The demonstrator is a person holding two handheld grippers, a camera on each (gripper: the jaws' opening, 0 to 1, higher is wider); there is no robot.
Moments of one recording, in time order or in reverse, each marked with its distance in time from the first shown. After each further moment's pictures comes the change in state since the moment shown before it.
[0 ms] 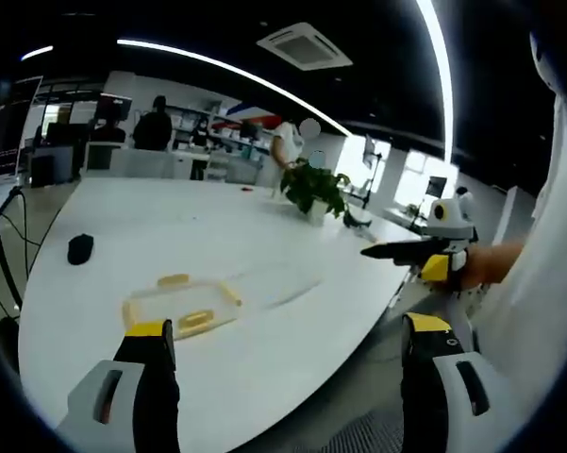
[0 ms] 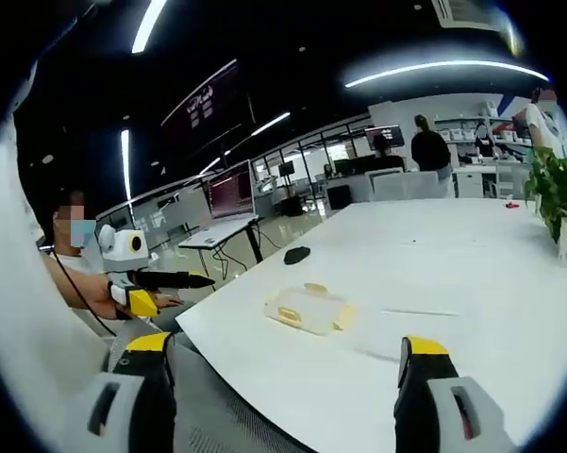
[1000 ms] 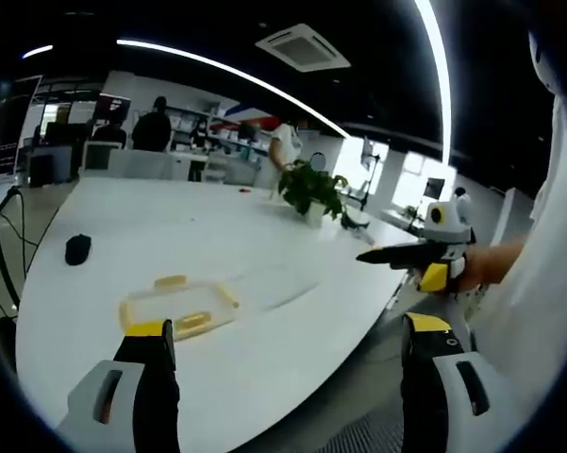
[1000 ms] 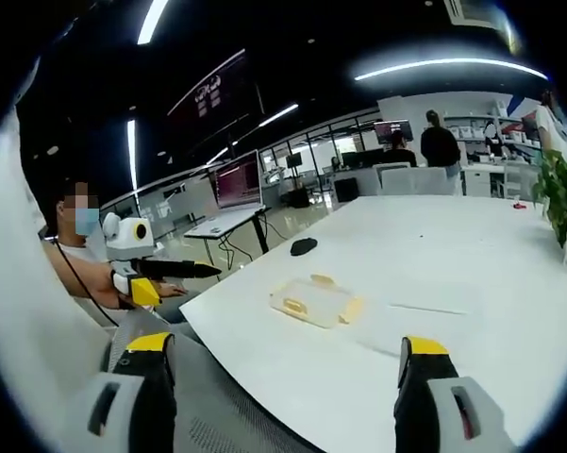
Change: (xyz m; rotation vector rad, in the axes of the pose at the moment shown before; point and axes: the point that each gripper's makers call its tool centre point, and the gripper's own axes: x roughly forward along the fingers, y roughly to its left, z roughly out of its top) left arm 0.002 -0.003 0.001 -0.005 -0.008 -0.011; right arm 0.003 0.005 -0.007 -0.027 0.042 0.025
